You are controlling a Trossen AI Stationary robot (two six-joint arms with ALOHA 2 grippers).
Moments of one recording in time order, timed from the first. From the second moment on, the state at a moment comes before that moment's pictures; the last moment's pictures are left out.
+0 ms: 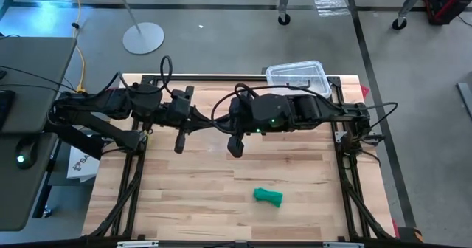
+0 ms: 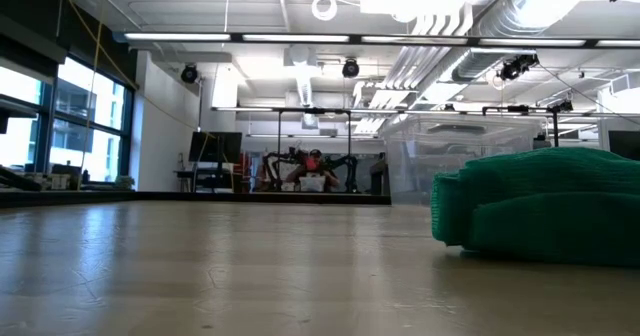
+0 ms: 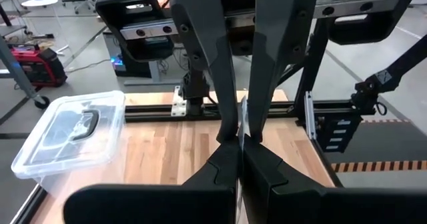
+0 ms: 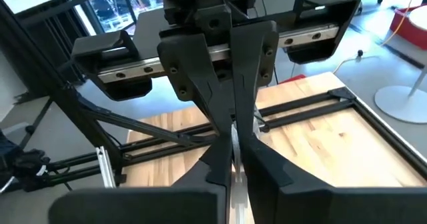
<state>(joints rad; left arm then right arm) -0.16 1.19 1.46 -0.53 -0.11 -0.03 0.19 1.92 2.35 -0.81 0.28 0.29</state>
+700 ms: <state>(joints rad) -0.17 1.18 1.46 -0.53 -0.11 -0.02 0.20 1.92 2.36 -0.95 0.18 0.32</state>
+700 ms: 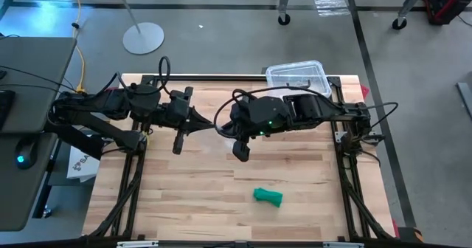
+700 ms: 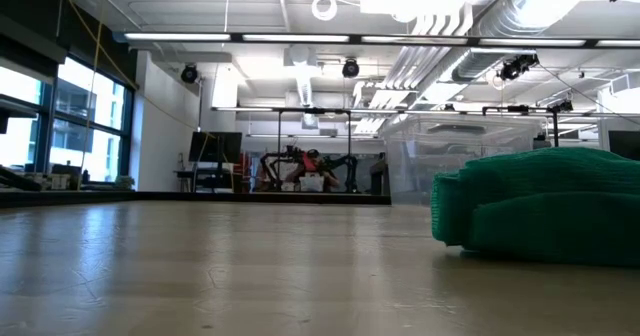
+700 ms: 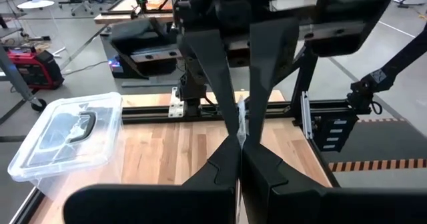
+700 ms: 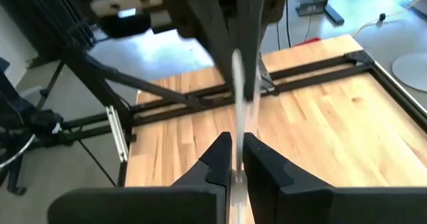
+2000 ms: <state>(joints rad) -0.16 1.14 1.47 -0.57 -0.11 -0.02 0.24 1.83 2.36 -1.19 0.15 0.44</state>
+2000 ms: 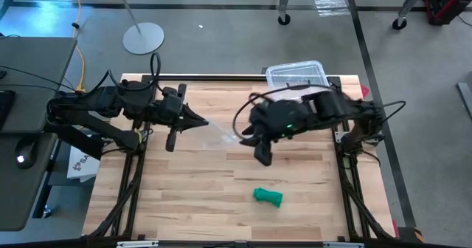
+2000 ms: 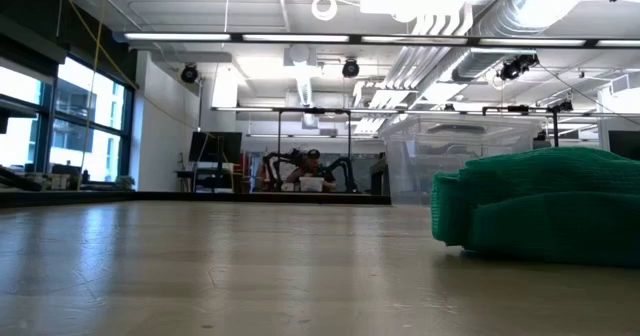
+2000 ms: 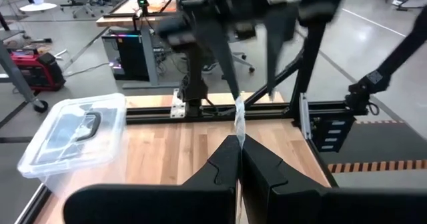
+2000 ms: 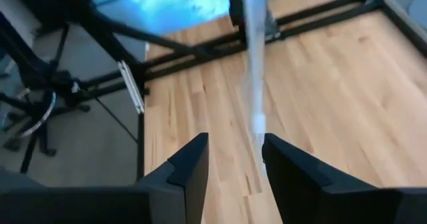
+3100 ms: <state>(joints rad) -0.17 1.14 1.46 -0.55 -0.03 -0.03 0.22 1.89 2.32 -1.12 0.16 0.40</state>
